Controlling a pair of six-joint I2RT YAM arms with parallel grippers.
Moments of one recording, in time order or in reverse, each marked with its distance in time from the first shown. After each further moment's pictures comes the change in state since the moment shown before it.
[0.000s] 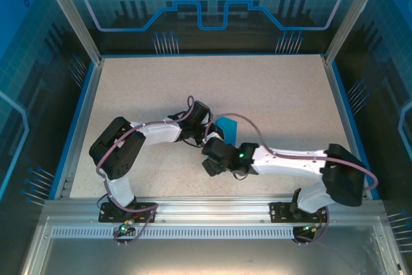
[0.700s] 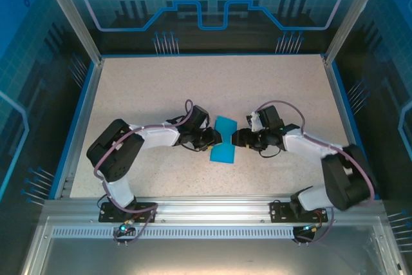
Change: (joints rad) left arm -0.013 -0.021 -0.061 0.027 -0.053 -0.012; right arm -0.733 -0.131 -0.258 0.229 -0.811 0.092
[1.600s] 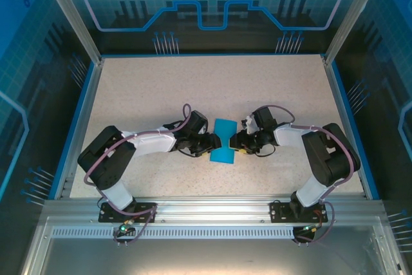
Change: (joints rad) left arm -0.045 -0.102 -0.075 -0.057 -0.074 0.005; right arm -0.037 0.280 0.023 0.125 -0.176 0.061
